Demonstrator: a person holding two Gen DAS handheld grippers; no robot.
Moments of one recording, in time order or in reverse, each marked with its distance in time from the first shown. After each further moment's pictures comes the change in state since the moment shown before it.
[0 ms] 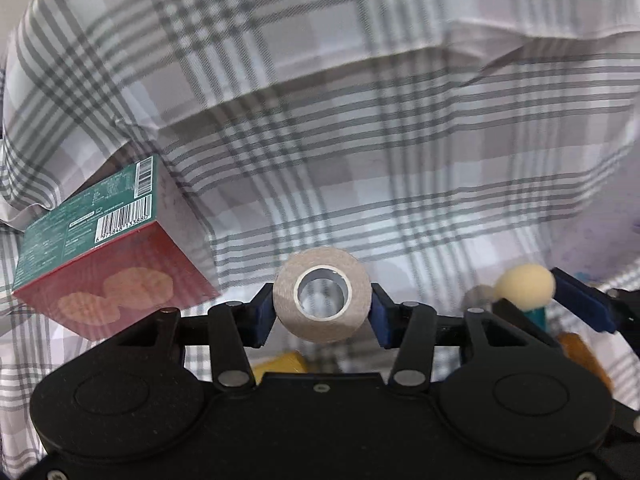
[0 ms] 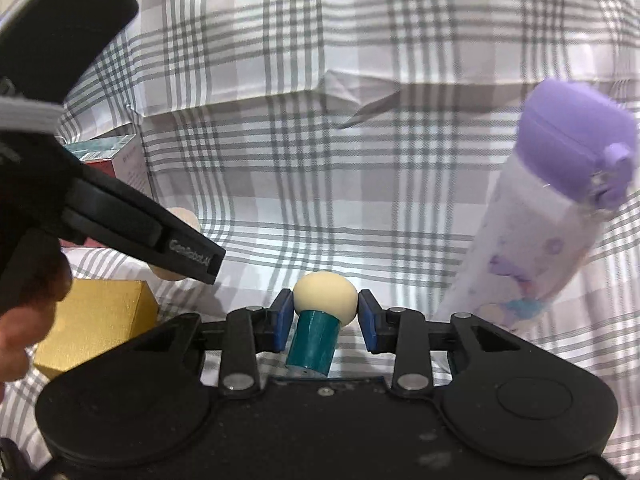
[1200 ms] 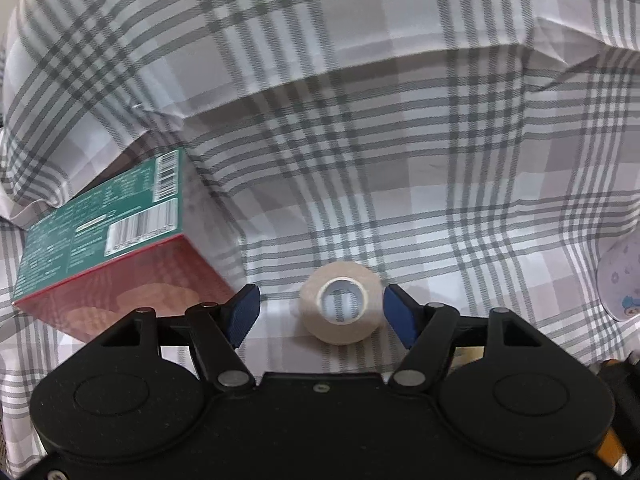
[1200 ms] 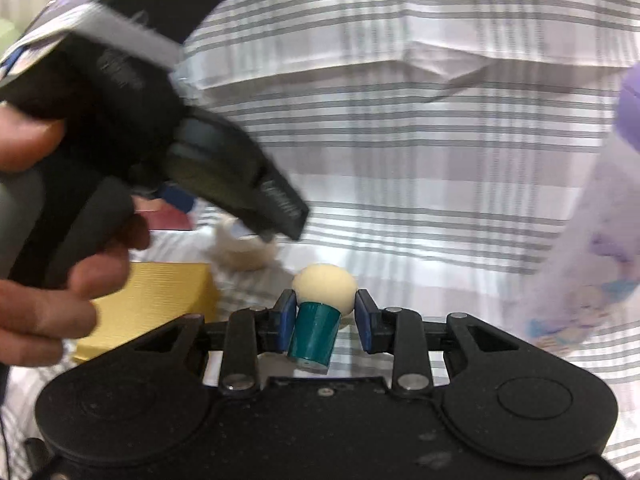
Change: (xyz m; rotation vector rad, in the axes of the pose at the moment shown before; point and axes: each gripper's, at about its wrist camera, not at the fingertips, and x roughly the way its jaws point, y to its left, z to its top) left arm 0.033 0.024 0.014 -0.039 0.033 0.070; right arm 0.015 0.032 -0.011 -0.004 0.036 0.118
